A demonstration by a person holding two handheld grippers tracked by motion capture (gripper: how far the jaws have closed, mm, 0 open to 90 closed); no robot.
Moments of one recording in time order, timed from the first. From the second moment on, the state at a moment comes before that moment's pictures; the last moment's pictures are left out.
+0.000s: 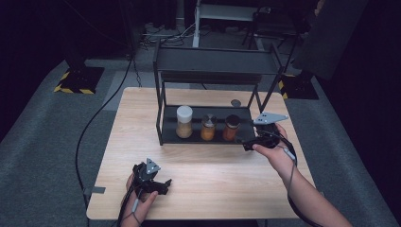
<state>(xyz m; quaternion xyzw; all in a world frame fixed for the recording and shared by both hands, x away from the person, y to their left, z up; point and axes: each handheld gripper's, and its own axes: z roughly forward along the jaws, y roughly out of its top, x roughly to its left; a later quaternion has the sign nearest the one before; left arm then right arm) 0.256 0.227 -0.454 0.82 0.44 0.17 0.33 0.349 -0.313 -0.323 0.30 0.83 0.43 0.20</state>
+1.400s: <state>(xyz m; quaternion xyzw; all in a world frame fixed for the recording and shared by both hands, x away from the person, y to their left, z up) 0.256 0.227 -0.454 0.82 0.44 0.17 0.33 0.298 -0.355 -0.416 0.31 0.84 0.41 0.17</state>
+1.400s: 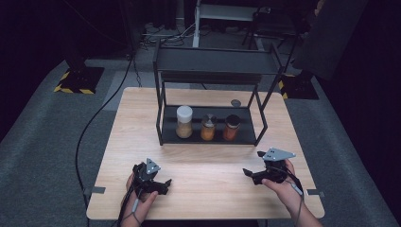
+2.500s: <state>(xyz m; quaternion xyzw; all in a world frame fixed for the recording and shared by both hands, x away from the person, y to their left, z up) 0.256 0.227 -0.454 0.82 0.44 0.17 0.33 0.290 -0.362 -0.458 0.32 0.85 0.39 0.15</state>
